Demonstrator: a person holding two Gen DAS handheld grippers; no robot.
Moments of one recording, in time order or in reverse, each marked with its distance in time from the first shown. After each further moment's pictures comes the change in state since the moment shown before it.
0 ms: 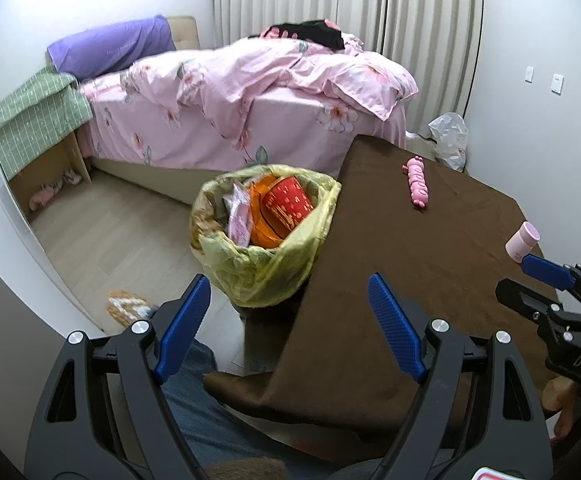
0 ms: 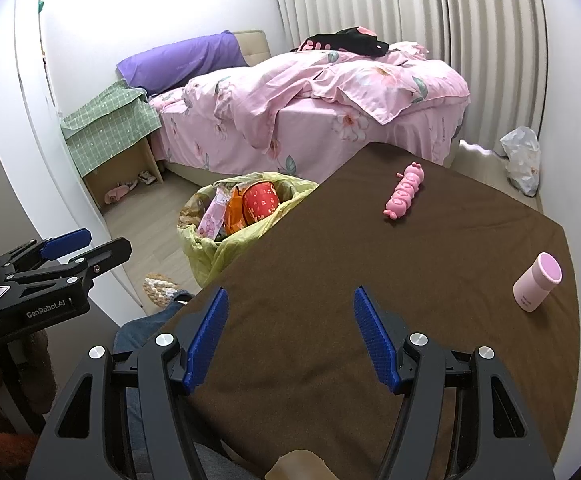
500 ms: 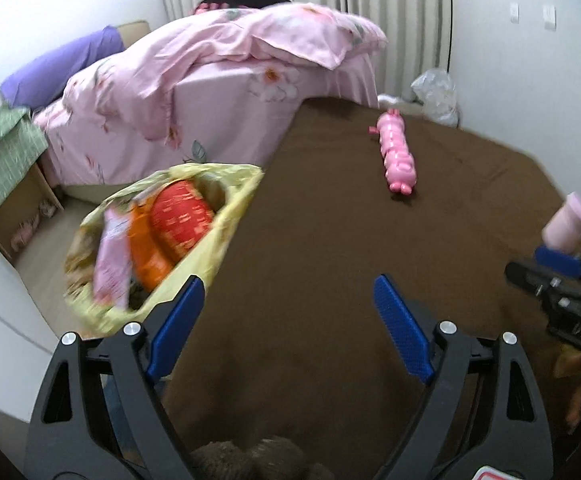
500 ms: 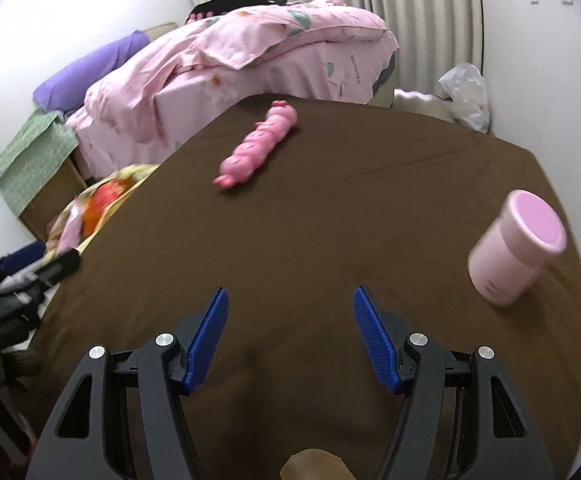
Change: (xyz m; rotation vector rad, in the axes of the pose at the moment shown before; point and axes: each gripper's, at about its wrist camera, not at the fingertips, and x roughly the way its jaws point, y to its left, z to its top) left arm 0.176 -0.122 0.024 0.190 0.057 0.026; right arm 0.120 -0.164 -0.010 0.212 0.052 -0.160
